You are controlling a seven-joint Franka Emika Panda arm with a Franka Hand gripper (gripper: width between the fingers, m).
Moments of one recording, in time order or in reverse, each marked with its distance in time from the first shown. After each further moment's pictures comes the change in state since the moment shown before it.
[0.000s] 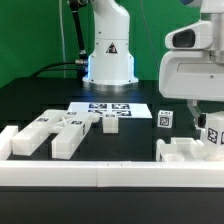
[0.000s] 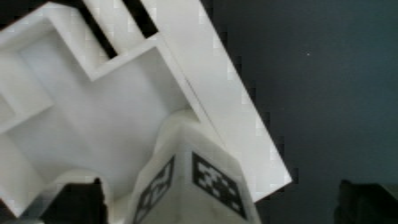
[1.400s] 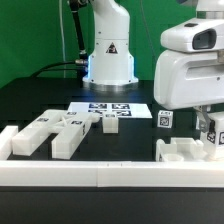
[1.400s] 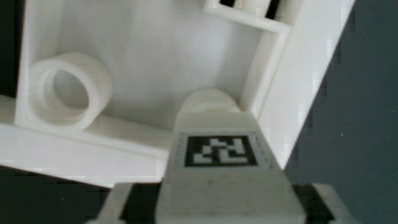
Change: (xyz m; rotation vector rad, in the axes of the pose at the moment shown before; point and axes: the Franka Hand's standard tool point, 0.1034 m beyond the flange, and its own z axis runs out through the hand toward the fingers) arm 0.008 0.011 -0.001 -0.044 0.008 -0.728
